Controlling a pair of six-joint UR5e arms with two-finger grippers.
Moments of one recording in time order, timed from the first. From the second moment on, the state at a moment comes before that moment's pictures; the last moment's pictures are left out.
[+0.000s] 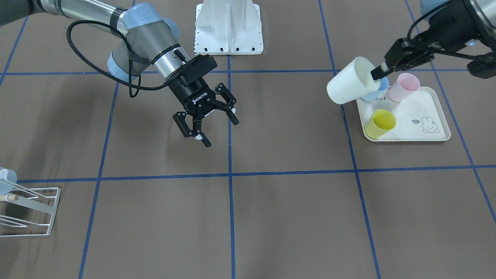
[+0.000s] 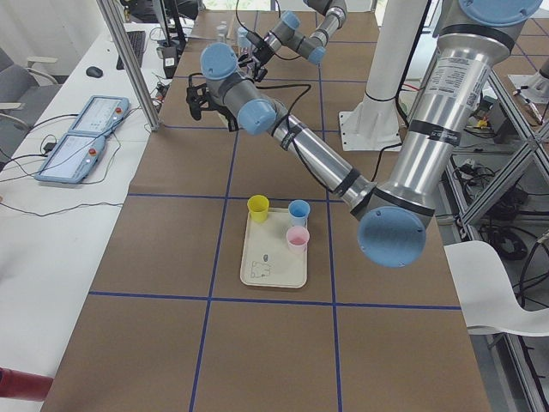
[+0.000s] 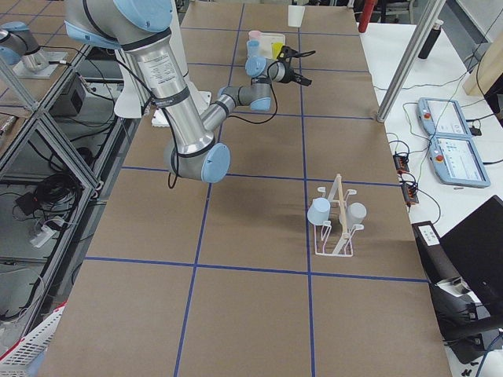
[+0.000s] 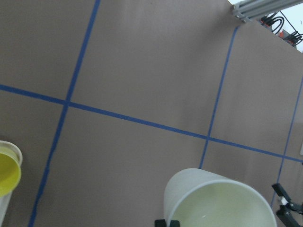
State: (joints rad) left arm -1.19 -2.02 -1.93 -1.75 -2.72 -1.31; right arm 0.52 -0.97 1.56 -0.53 1.35 0.40
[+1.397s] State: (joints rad) left arm -0.97 -2.20 -1.85 -1.76 -2.59 -1.43; right arm 0.44 -0.93 1.54 -0.29 1.35 0.17
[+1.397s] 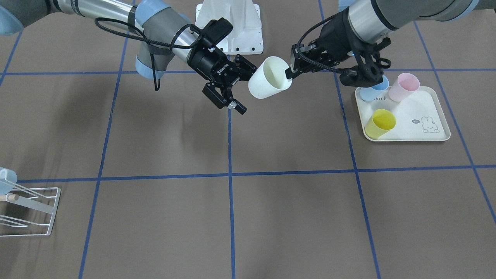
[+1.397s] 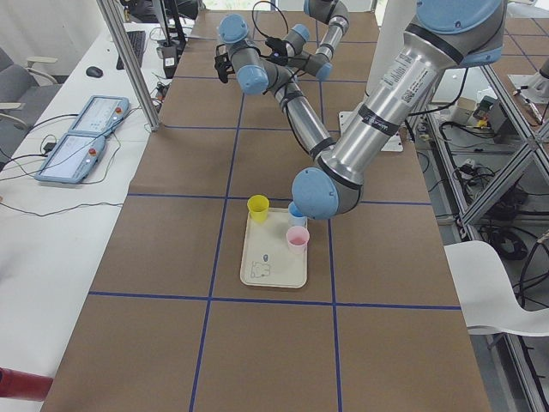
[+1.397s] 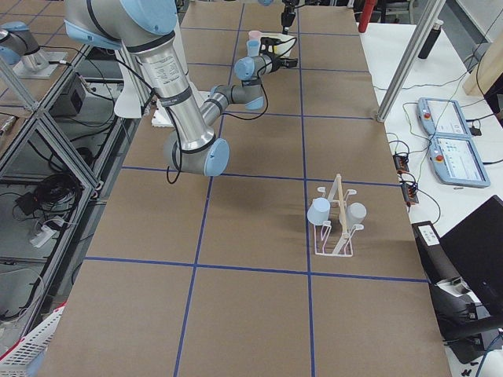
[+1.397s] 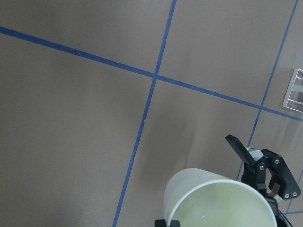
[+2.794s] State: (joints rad) left arm -0.97 -2.25 -1.81 -1.76 -2.59 -1.43; right arm 0.40 -0.93 1.56 -0.29 1.32 0.13
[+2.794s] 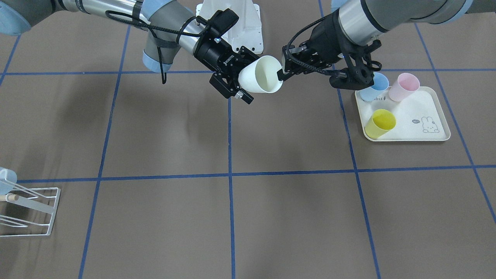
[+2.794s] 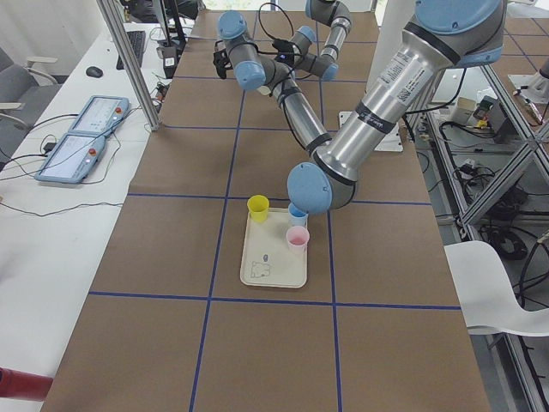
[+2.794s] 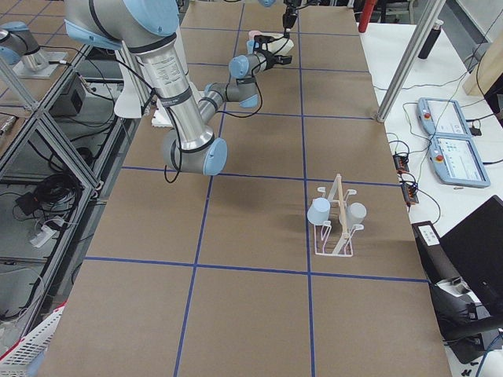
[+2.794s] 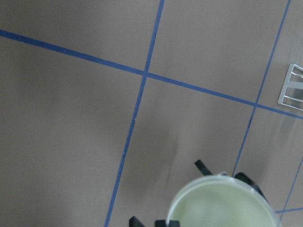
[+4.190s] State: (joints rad) left arm -0.97 -2.25 -1.80 -1.76 -2.59 -1.43; right arm 0.40 -0.93 1.59 -0.29 1.31 0.13
